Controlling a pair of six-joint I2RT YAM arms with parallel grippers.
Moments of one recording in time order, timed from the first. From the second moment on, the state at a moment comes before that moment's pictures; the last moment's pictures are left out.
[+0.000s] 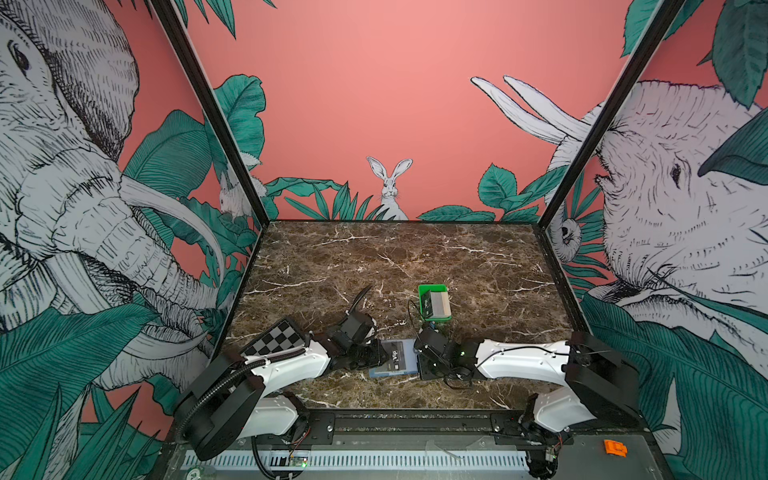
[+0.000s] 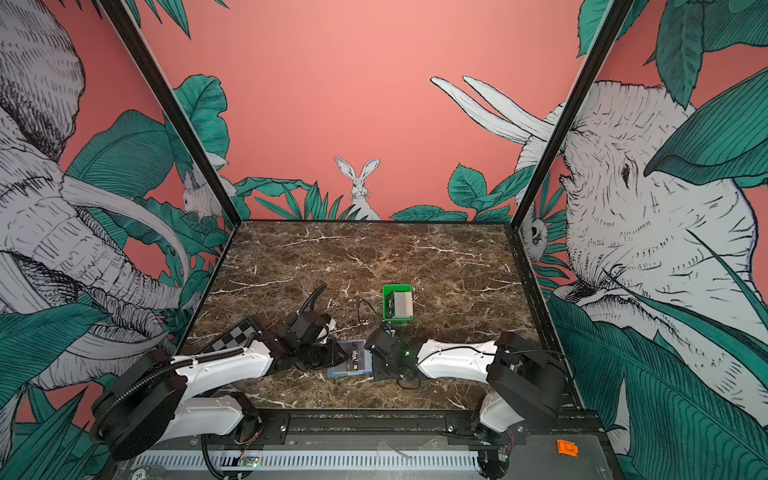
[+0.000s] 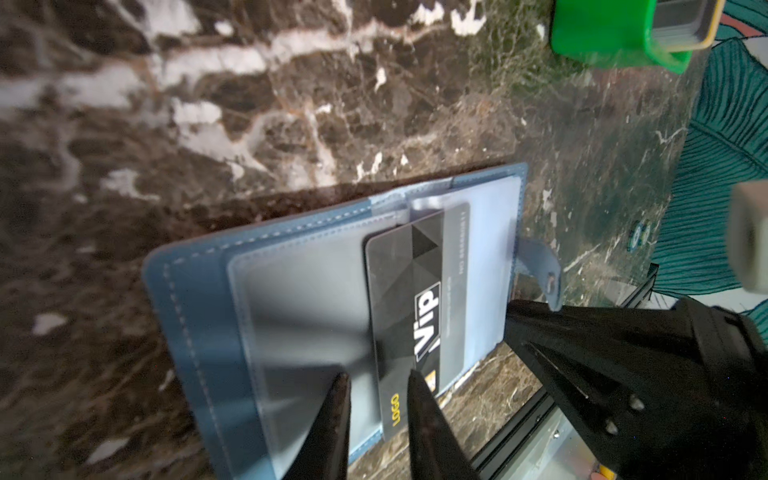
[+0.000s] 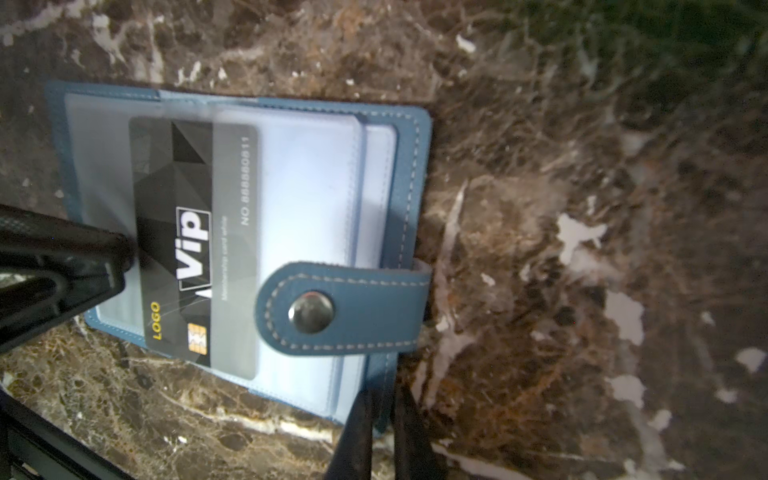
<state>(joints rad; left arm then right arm) -0.77 1.28 0.45 -0.14 0.35 -0.86 1.10 1.49 0.69 -0.33 0.05 0.86</state>
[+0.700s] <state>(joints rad) -0.78 1.34 0.45 -0.01 0.39 -0.90 1.10 1.49 0.69 -0.33 0.05 0.86</state>
